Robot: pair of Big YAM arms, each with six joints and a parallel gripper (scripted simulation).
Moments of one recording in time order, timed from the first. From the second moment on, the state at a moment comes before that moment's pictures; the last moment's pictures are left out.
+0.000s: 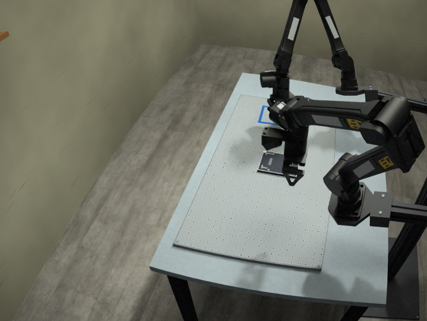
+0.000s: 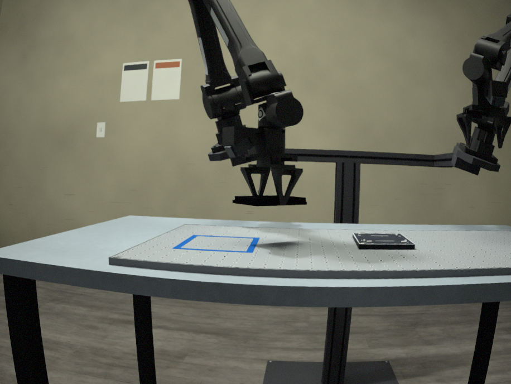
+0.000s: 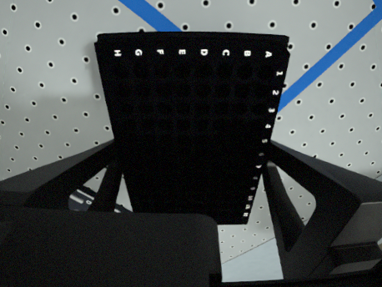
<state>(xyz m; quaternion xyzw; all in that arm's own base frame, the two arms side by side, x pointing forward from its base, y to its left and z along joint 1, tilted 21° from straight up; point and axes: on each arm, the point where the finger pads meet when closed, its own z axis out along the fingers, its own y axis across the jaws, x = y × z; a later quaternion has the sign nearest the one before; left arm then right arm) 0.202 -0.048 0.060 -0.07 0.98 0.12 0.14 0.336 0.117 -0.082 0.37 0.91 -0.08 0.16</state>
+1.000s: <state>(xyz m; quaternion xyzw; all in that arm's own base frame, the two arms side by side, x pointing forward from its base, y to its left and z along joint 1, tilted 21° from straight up) 0.202 -0.048 0.060 -0.07 0.98 0.12 0.14 0.322 0.205 -0.107 0.37 0.91 -0.08 0.16</state>
